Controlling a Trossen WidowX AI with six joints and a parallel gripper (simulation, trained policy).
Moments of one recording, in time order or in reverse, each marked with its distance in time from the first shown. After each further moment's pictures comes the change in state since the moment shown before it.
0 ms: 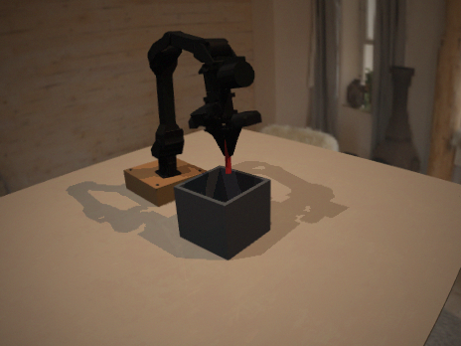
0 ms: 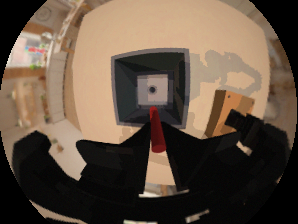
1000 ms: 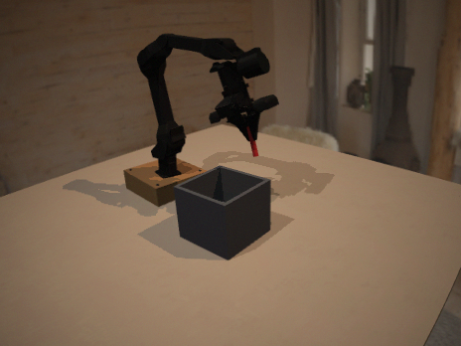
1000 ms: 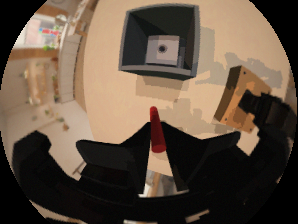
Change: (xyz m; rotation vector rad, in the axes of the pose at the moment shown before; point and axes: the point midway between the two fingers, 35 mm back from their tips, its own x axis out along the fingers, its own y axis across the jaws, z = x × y) arm -0.012 -0.013 -0.104 -0.128 0.120 0.138
